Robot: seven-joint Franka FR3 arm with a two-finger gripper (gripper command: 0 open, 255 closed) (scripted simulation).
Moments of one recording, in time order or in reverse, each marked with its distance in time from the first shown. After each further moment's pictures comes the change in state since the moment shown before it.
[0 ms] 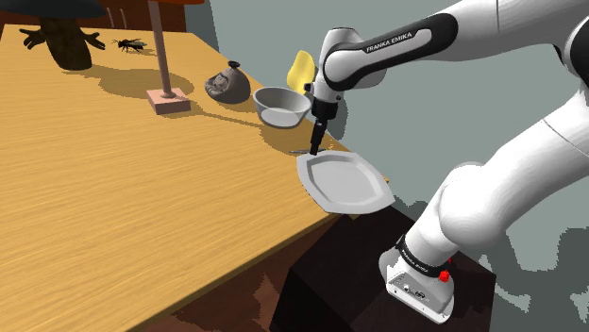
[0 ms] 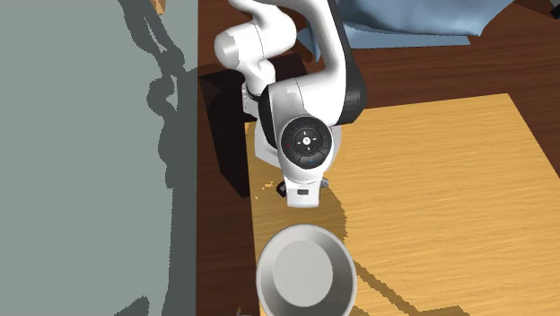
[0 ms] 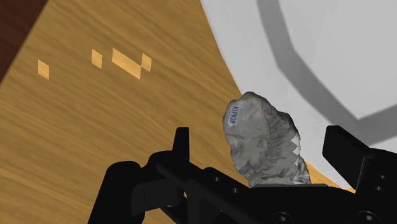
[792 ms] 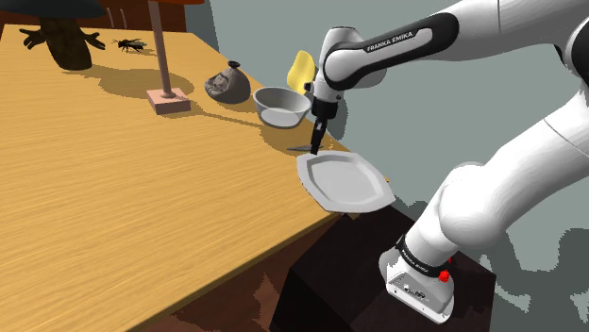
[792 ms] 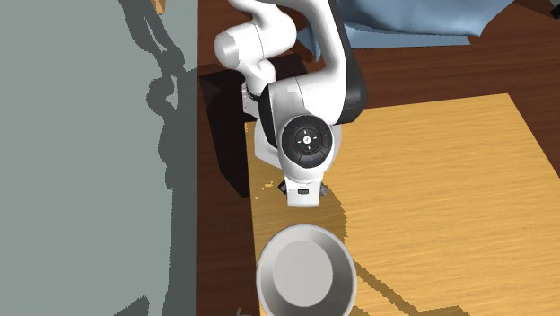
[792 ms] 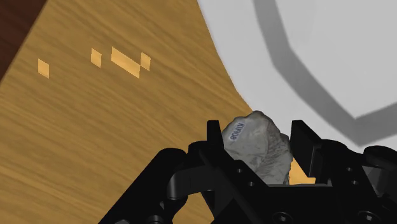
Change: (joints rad) arm 0.001 -0.004 0.001 0.001 0.001 -0.003 0.001
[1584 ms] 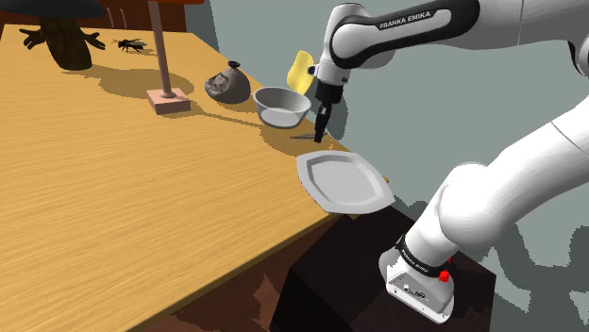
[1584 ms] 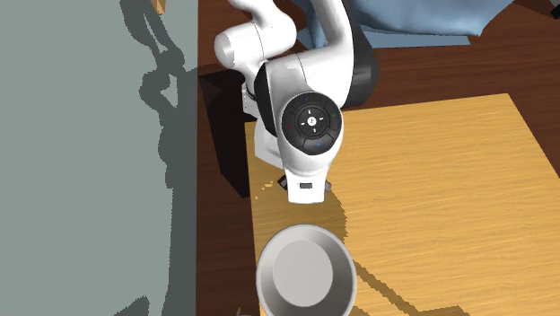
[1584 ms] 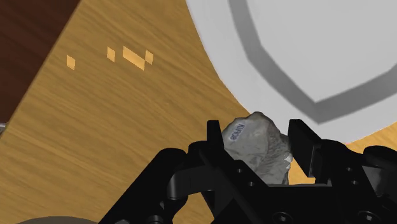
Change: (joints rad) arm -0.003 -0.054 0.004 0.080 -0.012 -0.135 0.018
